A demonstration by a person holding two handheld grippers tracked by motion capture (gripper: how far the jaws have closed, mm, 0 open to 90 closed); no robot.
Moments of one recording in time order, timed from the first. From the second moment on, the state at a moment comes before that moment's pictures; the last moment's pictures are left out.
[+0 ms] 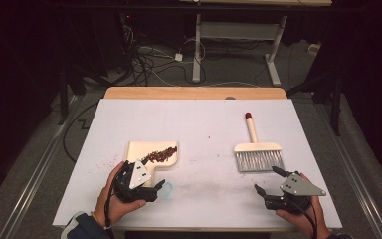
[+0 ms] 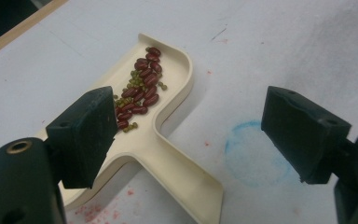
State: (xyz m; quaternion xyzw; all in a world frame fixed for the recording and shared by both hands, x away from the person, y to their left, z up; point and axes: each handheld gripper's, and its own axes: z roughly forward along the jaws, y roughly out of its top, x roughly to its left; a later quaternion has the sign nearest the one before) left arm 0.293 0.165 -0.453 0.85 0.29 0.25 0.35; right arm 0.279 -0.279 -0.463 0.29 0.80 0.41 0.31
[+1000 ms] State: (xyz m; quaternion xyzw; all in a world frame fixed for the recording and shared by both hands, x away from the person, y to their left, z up) left arm 0.293 0.150 -0.454 0.87 0.26 0.25 0.34; right arm 0.270 -0.280 -0.463 0.30 0.80 0.42 0.31
